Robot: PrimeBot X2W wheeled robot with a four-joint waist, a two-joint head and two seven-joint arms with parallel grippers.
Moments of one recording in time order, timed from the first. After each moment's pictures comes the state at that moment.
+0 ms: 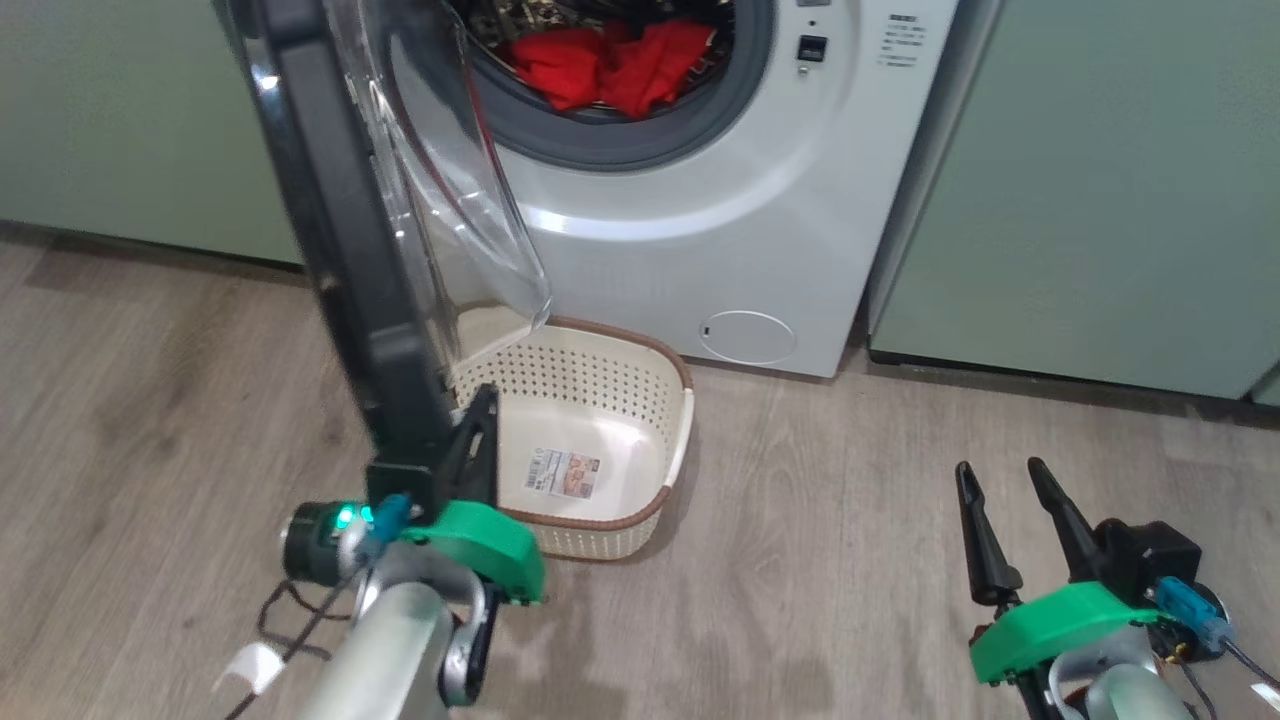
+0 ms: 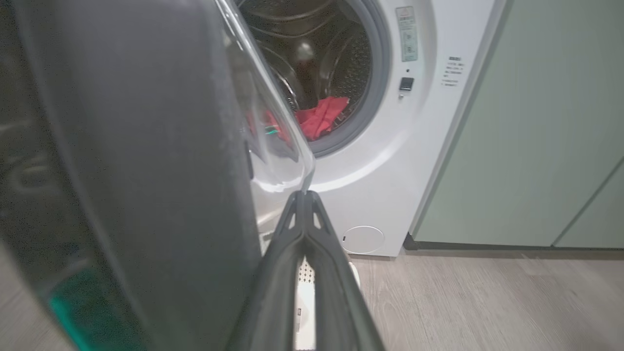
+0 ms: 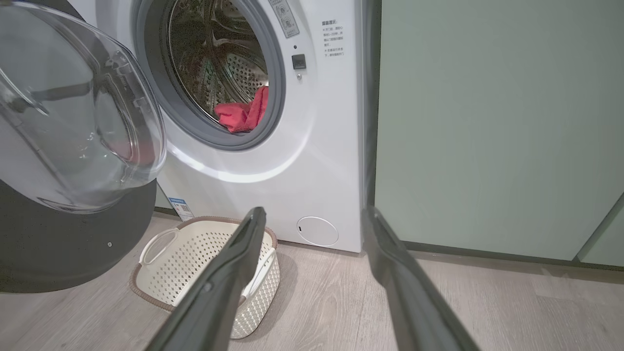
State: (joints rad) left arm -0.28 0.03 -0.31 0.47 -0.29 0.14 -0.25; right arm -0.11 -0.10 0.13 0.42 0.26 0.13 -0.25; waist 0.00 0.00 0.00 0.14
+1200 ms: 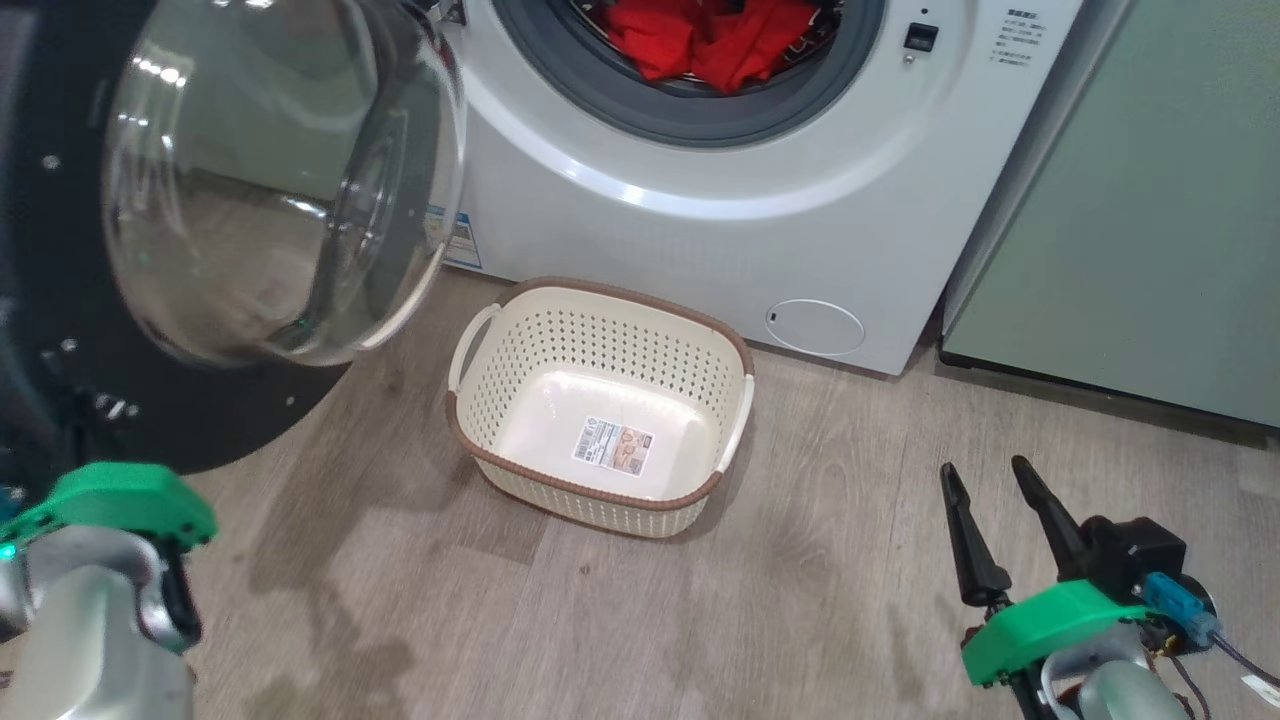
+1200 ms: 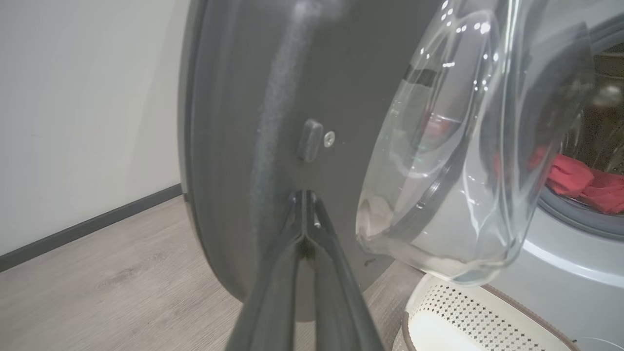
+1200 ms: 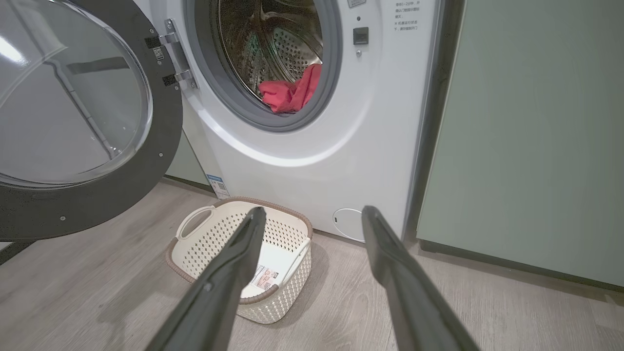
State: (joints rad) left arm -0.35 0.19 0.23 0.65 -0.30 0.12 -0.26; right arm -0.12 -0.12 0.17 0.42 0.27 0.13 -0.25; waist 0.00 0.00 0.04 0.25
